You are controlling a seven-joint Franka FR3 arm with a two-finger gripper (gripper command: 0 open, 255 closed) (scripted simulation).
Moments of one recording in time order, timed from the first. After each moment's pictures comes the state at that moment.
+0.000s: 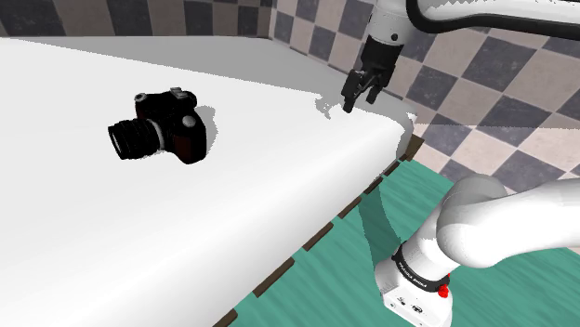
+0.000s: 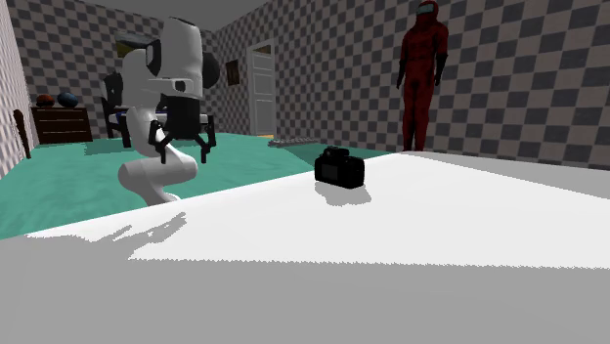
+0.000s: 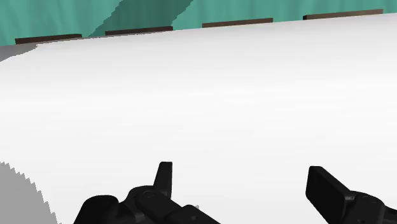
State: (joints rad) arm 0.00 -0.74 -0.01 -2.38 -0.12 1.68 0.16
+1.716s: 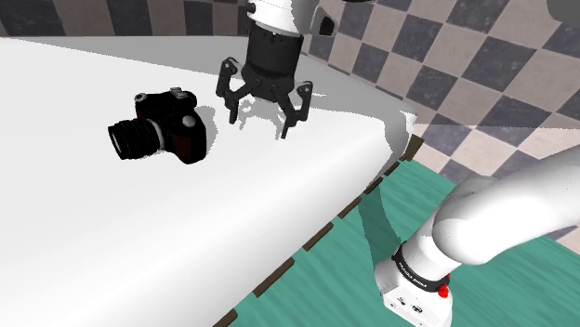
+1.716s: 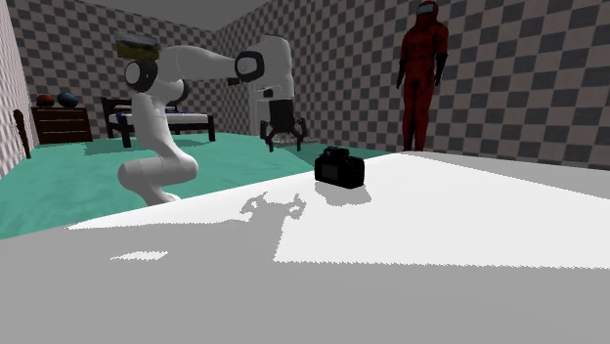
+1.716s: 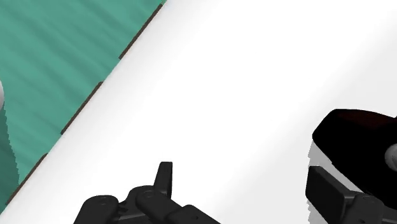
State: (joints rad) arm -0.09 -0.40 0.56 -2.05 0.26 1.75 1.37
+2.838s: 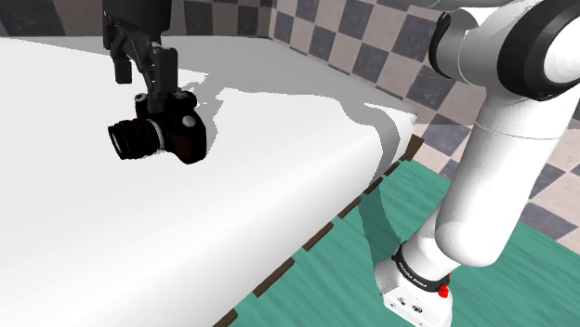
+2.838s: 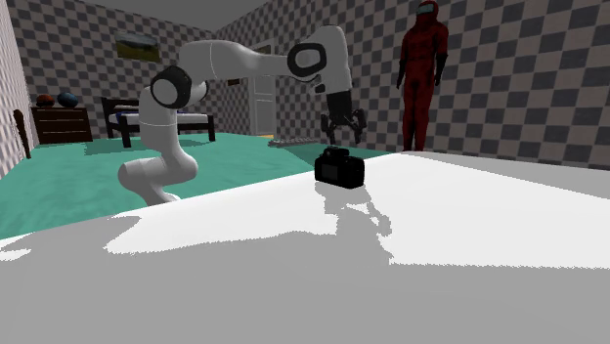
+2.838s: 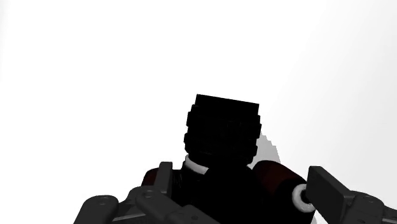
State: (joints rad) arm -0.02 0.28 0.78 -1.39 -0.14 1.77 2.23
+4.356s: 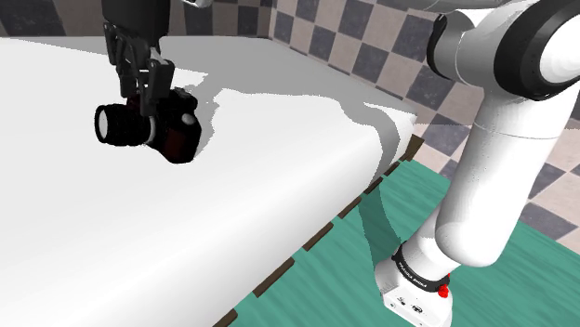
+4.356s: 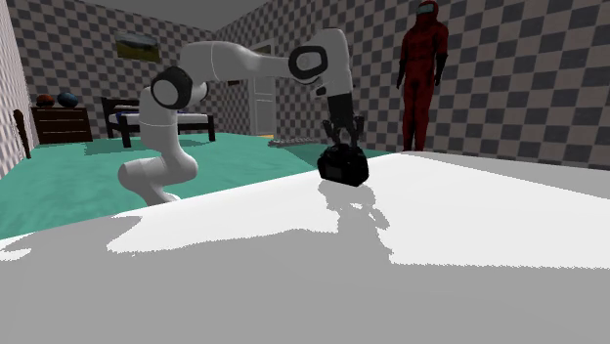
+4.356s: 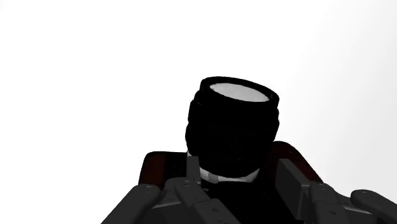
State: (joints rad) arm -0.02 0.29 0.78 -1.40 -0.15 1.79 2.24
